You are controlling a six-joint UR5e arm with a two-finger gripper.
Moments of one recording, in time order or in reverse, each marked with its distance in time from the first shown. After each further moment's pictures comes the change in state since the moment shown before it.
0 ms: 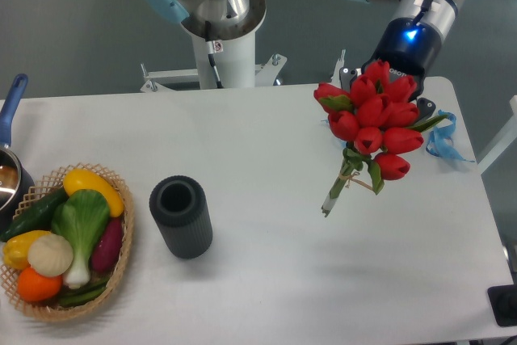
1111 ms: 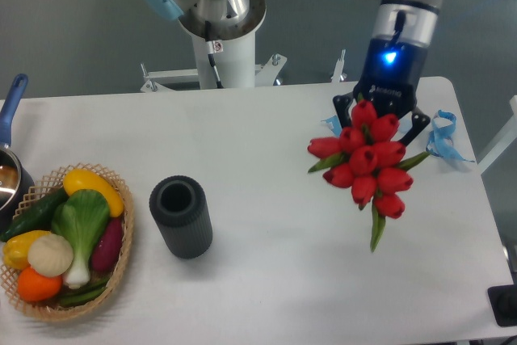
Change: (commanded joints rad) arm -0.179 0.028 0.047 -0.015 0.716 -0.014
